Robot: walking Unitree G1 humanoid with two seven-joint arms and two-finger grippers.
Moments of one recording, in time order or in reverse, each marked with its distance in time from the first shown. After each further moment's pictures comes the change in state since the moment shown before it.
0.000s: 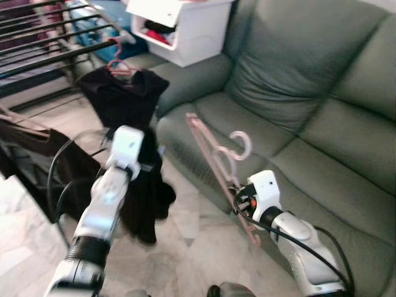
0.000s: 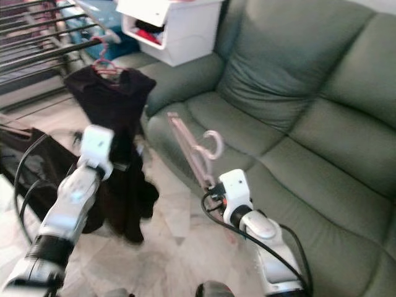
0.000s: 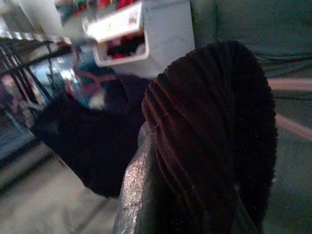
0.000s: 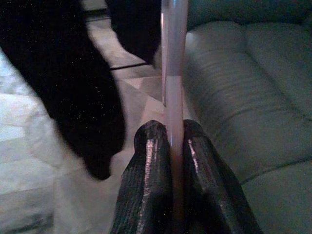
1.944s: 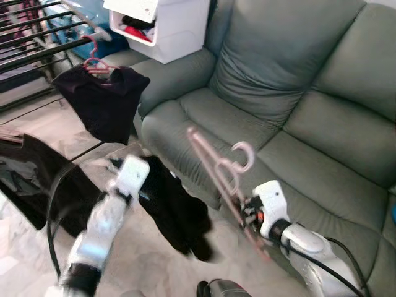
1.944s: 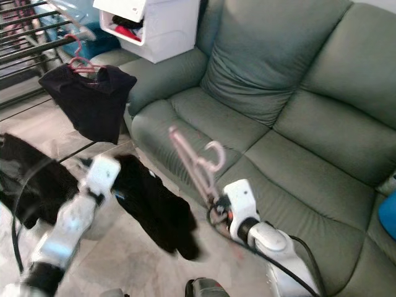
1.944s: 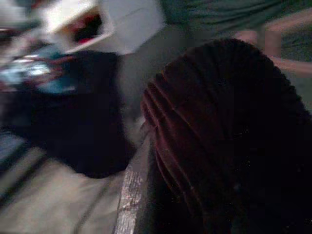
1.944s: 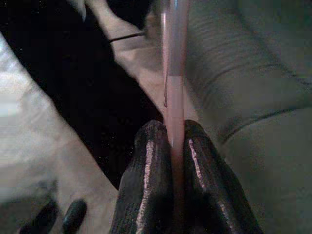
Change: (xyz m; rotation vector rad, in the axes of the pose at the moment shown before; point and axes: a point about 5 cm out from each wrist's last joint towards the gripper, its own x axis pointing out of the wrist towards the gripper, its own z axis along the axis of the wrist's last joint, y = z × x) left arm -0.034 -0.006 -0.038 0.150 0.110 -0.006; right arm -0.030 0.003 -0.012 -0.006 0.113 0.039
